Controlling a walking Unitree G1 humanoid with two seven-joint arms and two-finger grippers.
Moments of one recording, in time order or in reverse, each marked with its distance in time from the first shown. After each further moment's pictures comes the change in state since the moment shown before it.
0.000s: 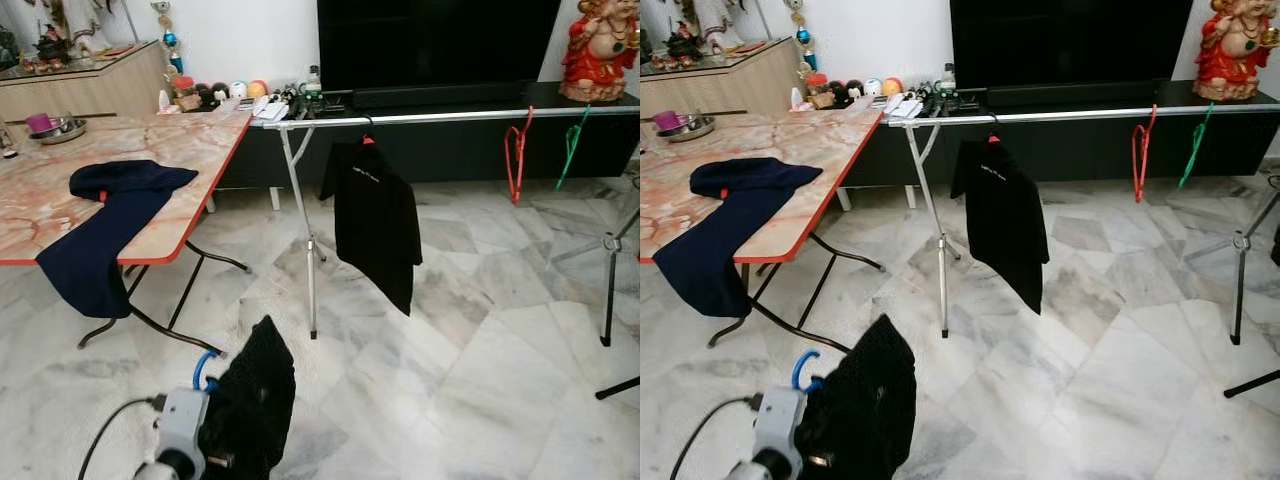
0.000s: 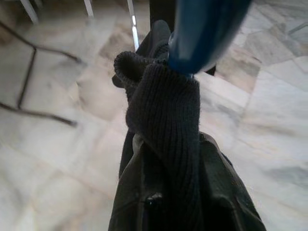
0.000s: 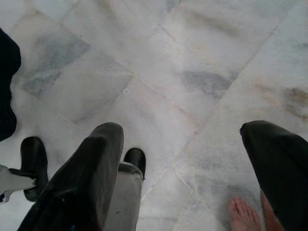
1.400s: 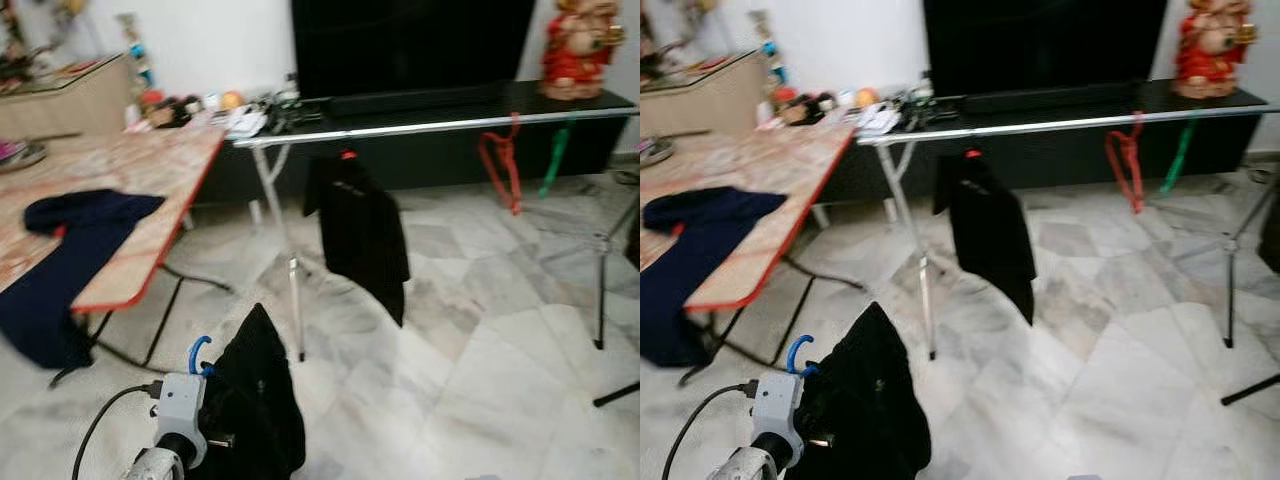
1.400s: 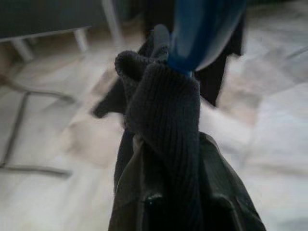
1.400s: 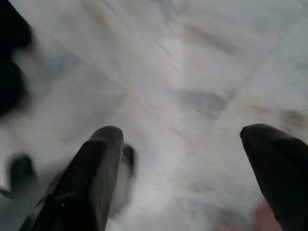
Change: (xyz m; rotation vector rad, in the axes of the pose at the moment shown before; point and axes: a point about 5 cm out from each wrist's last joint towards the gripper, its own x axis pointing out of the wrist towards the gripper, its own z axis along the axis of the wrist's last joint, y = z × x) left arm 0.021 -0.021 0.037 0.004 -0.084 -0.002; right arm -0.002 -0.010 -0.013 -0.102 0.072 0.006
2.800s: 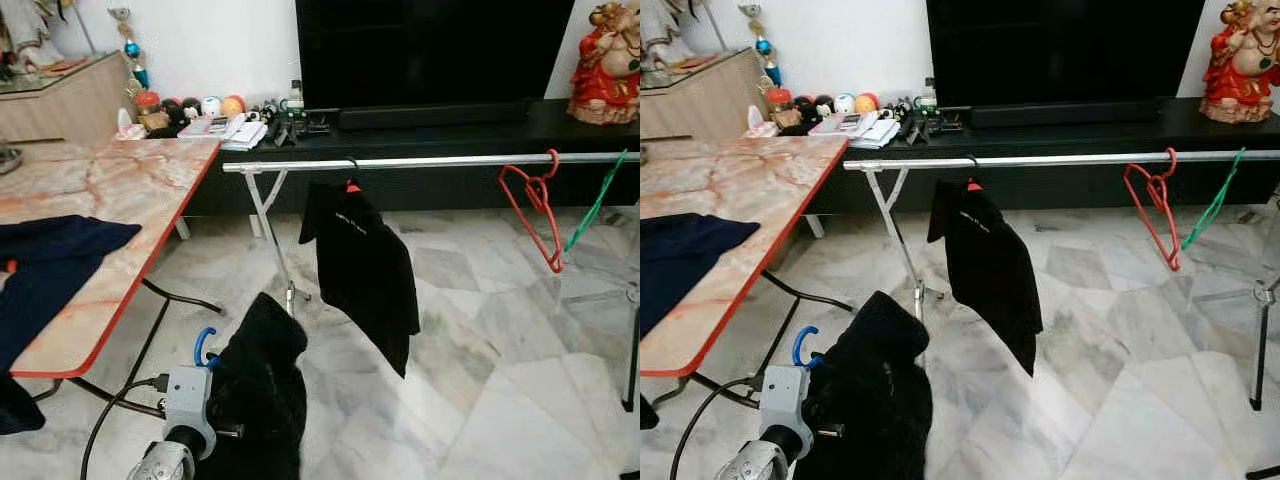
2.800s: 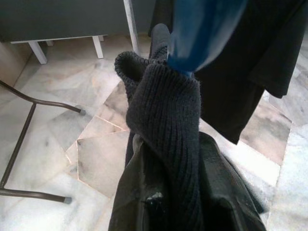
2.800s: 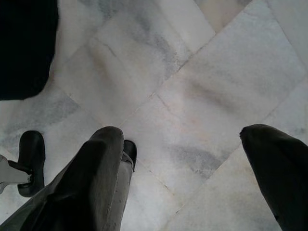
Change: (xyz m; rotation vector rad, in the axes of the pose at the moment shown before) left arm -0.005 0.016 0.004 -0.002 -0.008 0.082; right arm 0.002 0.016 0.014 -0.022 -0.052 0.045
